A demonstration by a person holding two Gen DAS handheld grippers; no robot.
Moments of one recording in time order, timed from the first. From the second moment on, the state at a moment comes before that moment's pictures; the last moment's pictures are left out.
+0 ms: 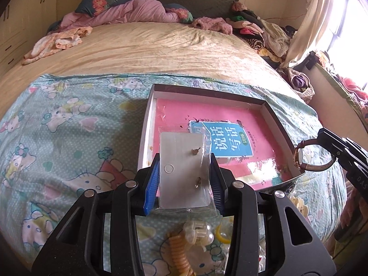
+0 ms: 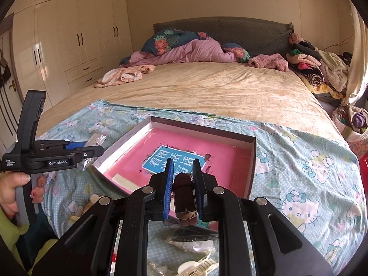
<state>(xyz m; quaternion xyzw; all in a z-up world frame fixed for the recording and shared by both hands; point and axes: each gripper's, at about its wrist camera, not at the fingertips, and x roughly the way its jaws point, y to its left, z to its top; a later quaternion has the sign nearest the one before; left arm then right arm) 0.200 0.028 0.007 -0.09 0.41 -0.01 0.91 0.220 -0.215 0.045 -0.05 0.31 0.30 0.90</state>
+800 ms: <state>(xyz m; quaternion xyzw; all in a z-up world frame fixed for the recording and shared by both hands) 0.242 0.013 -0.045 -0.06 0.44 0.00 0.90 0.266 -0.203 0.006 -0.02 0.35 0.29 0.89</state>
